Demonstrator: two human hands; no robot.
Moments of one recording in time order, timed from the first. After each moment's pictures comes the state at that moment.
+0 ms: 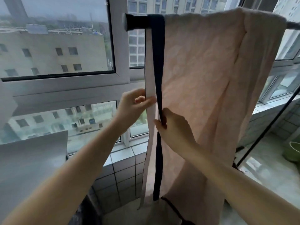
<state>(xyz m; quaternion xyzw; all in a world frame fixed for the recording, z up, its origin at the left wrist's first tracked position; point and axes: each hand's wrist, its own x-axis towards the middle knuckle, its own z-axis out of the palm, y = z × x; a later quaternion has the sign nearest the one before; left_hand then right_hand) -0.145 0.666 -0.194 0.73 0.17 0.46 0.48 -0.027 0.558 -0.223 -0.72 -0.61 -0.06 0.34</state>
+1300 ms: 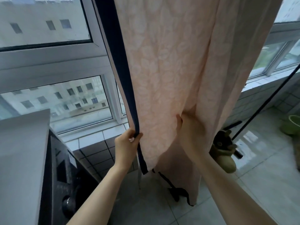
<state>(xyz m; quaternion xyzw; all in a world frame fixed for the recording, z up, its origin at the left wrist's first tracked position) -0.116 0.585 -0.387 0.74 0.43 0.43 0.28 0.064 0.498 -0.333 -0.87 -0.42 -0.08 0.25</state>
